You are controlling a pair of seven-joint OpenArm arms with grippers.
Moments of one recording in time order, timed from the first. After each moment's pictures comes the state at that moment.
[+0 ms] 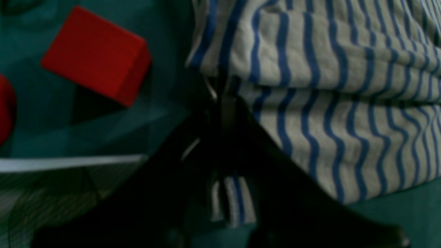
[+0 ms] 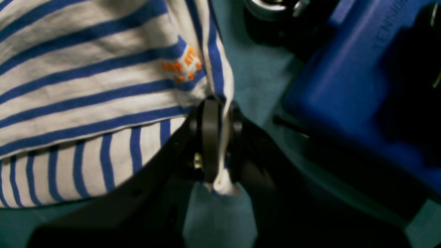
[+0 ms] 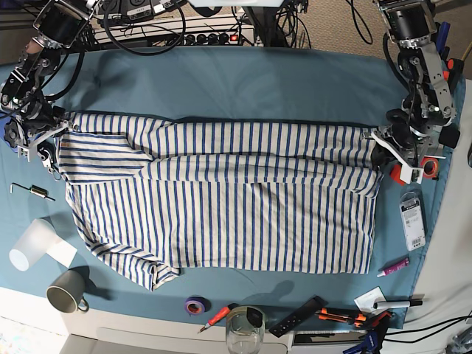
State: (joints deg) left arm 4.0 -10.9 -21.5 83.2 -25.9 -27.9 46.4; right arm -2.4 22.4 39.7 82.6 19.6 22.3 -63.5
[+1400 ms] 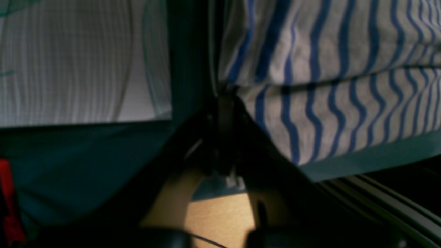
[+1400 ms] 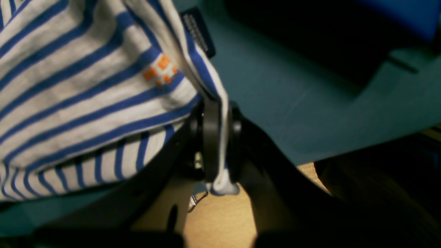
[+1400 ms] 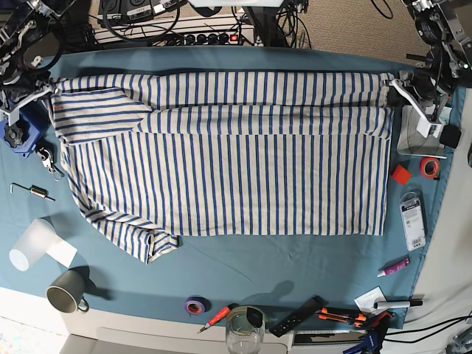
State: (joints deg) left arm 17.3 -11.4 -34.6 101.1 -39.6 -30.6 76.0; right arm -14.6 21.9 52.9 95.0 32.3 24.9 -77.9
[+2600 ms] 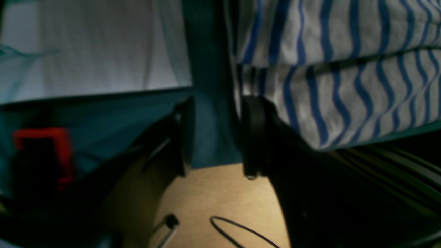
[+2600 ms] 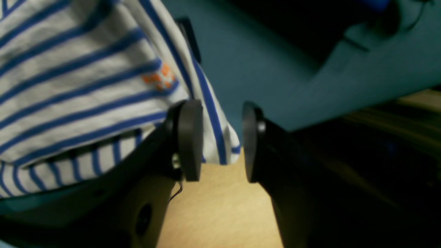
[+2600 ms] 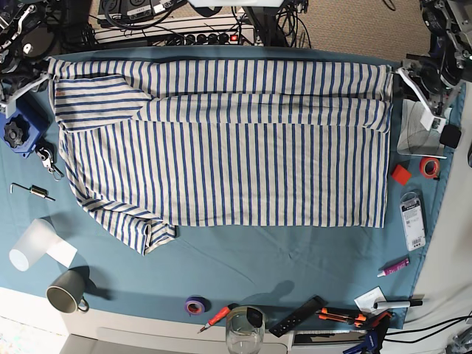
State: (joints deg) left arm 20.8 -14.4 -34.7 107.4 -38.2 -33.4 76.7; right arm -20.0 22.7 53.8 104.0 31.5 25.2 -78.0
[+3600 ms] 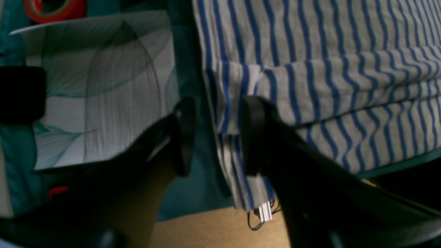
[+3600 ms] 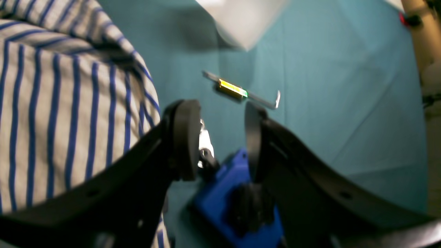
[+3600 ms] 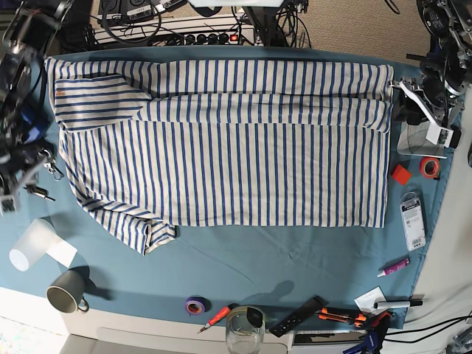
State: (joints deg) left arm 20.8 -14.7 -34.7 110.8 -42.1 -33.0 67.2; right arm 2.1 35.9 26.1 99.6 14.6 26.1 -57.7
